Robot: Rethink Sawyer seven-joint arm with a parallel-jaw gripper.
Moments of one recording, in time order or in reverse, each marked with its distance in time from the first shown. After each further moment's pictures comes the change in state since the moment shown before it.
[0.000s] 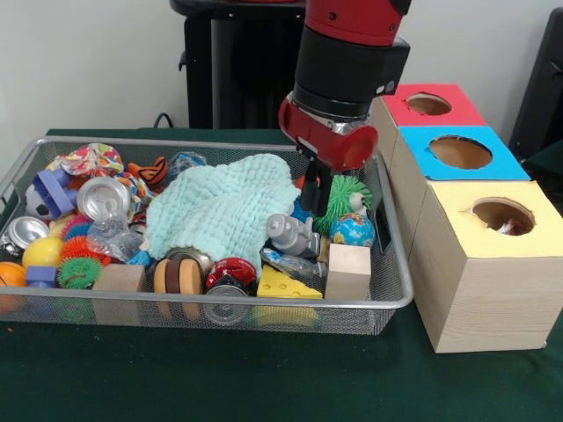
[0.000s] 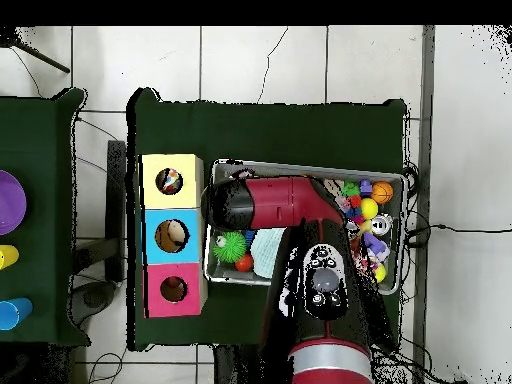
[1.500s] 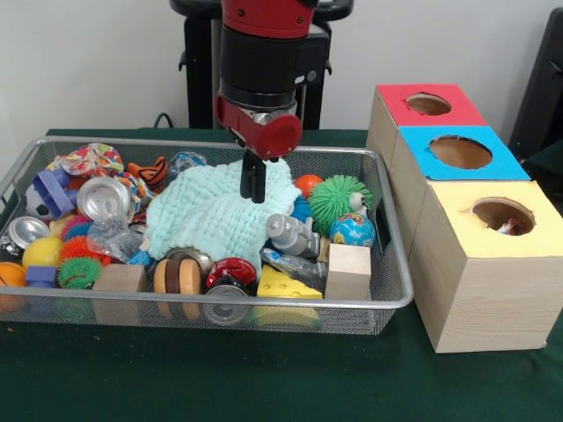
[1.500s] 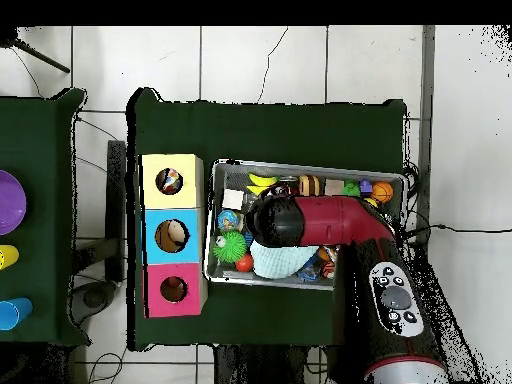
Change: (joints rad) arm -0.234 -0.071 0.156 0.136 -0.121 -0.024 0.000
